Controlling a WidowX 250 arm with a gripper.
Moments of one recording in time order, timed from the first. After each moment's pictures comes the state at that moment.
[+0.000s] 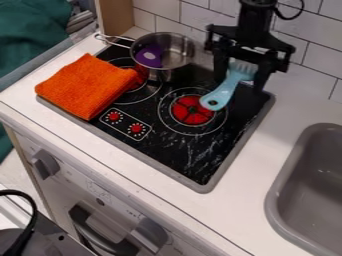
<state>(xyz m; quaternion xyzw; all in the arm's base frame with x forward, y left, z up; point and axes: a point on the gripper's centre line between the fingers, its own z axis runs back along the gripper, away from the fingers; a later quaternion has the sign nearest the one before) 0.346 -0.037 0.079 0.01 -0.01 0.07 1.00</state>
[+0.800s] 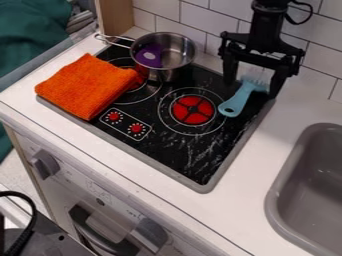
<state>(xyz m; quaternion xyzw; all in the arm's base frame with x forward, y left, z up) 0.364 -0.034 0.065 -0.02 0.02 0.08 1.00</state>
